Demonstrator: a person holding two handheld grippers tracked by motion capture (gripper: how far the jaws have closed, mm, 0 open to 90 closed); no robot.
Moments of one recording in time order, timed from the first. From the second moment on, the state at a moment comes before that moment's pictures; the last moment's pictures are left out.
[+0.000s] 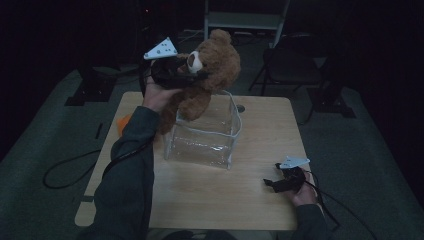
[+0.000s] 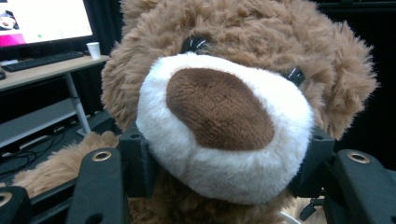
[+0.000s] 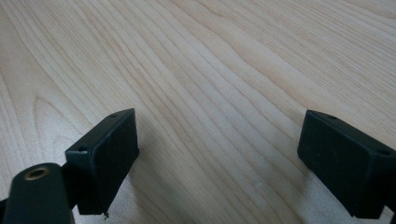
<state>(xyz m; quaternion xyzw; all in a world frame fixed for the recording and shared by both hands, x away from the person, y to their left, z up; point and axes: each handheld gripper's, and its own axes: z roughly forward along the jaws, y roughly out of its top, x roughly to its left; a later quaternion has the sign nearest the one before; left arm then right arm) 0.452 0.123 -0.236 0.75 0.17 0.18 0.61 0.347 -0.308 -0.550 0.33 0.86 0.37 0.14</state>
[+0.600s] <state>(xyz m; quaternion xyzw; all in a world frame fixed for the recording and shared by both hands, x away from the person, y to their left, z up) 0.461 0.107 -0.246 0.75 0.18 0.16 0.62 0.346 -0.308 -0.550 0.33 0.86 0.37 0.14</state>
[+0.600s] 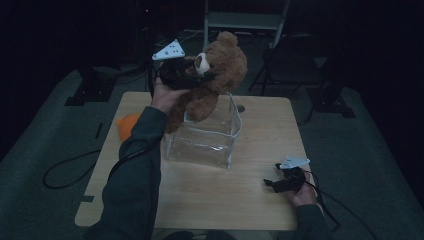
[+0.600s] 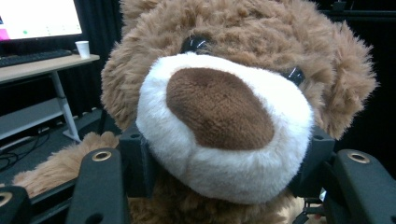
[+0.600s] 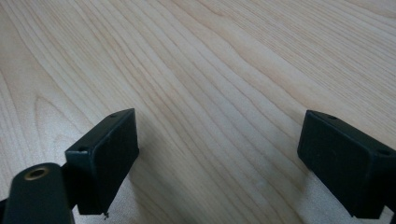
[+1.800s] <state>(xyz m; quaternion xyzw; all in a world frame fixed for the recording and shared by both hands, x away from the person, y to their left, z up) 0.490 0.099 -0.252 0.70 0.24 0.17 0.65 0.346 -0.308 -0.550 0.33 0.86 0.37 0.14</state>
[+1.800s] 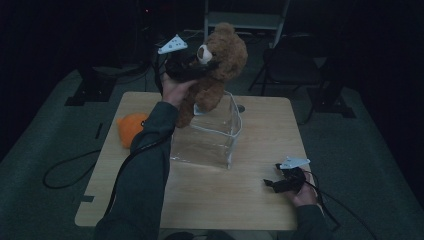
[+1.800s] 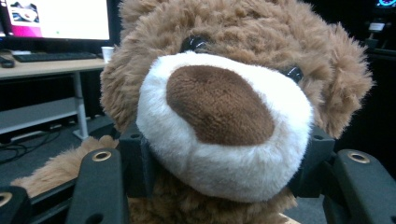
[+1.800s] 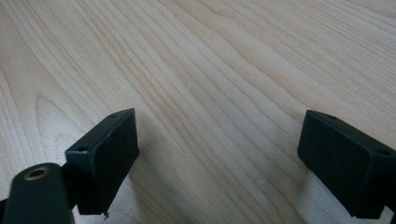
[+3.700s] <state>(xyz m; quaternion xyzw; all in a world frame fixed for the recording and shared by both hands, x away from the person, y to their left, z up) 0.500 0.065 -0.295 0.76 0.22 0.11 0.60 0.345 -0.308 -0.550 0.33 0.86 0.37 0.14</state>
